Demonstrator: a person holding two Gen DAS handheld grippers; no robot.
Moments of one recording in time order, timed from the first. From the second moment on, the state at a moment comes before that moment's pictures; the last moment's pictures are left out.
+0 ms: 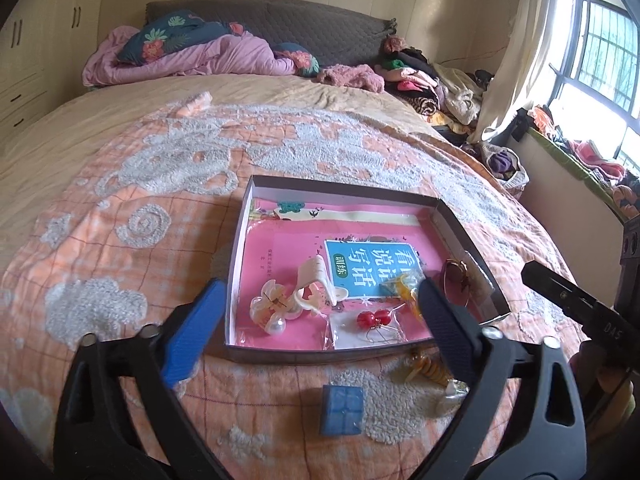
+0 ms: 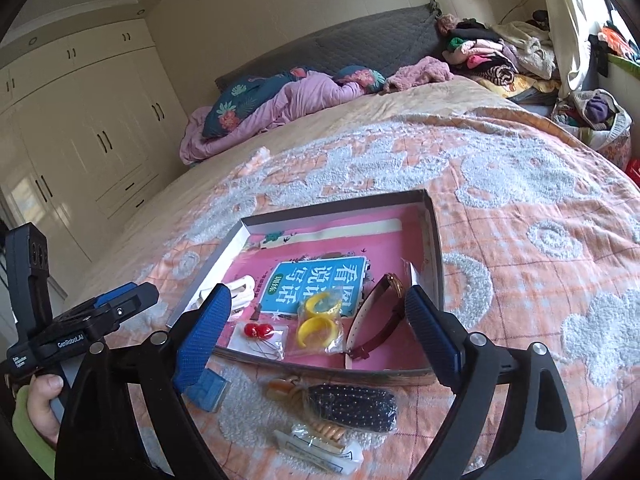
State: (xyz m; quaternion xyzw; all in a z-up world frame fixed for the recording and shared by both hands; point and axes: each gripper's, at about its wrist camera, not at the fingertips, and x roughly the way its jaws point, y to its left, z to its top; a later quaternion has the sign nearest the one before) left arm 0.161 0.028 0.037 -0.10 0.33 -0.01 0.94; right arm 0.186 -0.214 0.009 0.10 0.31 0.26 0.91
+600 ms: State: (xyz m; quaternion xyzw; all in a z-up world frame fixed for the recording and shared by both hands) left arm 0.138 0.025 0.051 -0.10 0.32 -0.01 0.94; right arm 0.160 -0.231 0.032 0.10 0.29 0.26 0.92
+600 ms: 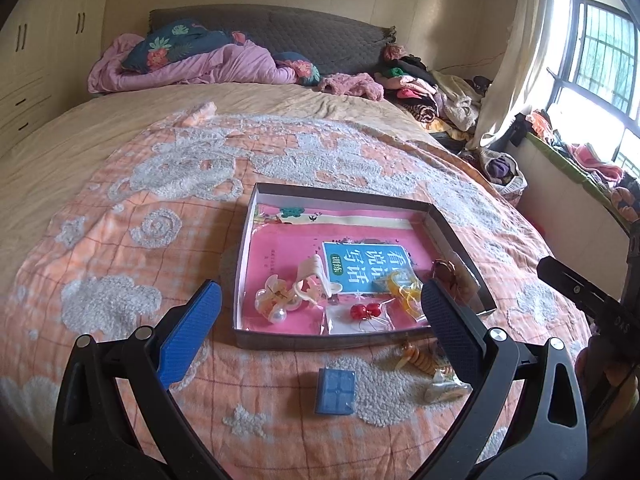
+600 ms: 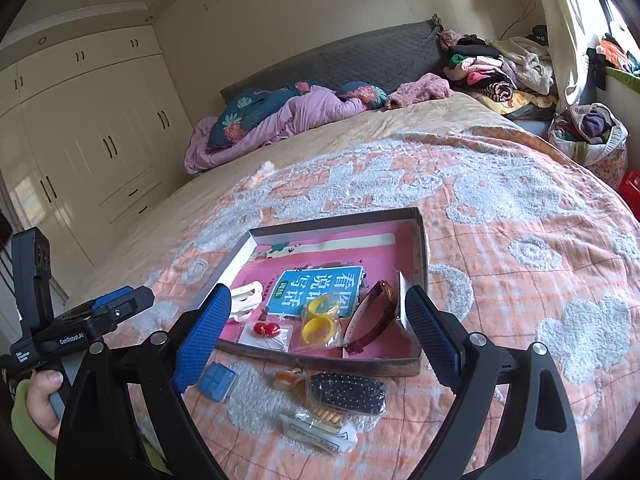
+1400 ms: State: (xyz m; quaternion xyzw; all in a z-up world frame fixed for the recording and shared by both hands) left arm 0.110 -0.020 0.037 -0.05 0.35 -0.04 0.94; right arm 0.134 -0.248 0.030 0.07 0.31 0.26 0.91
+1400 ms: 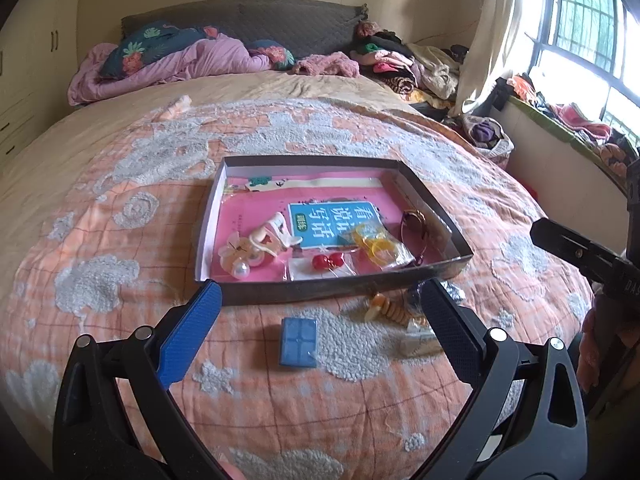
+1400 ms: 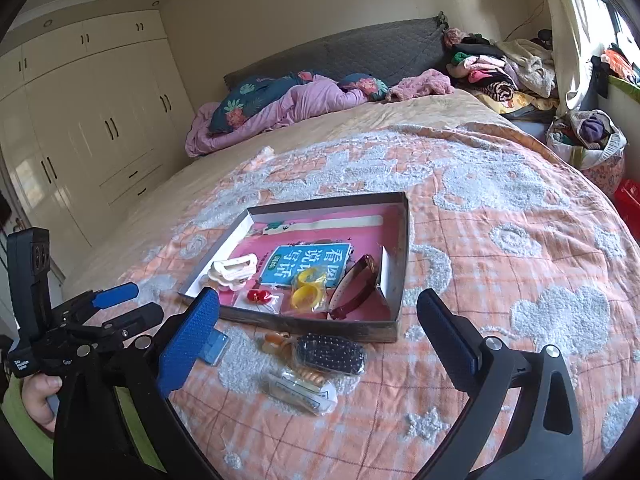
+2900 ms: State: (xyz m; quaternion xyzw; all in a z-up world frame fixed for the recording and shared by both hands) left arm 0.139 -0.113 -0.061 -0.02 0.43 -0.13 0.89; right arm 0.178 -0.250 -0.052 0.11 0.46 0.28 0.84
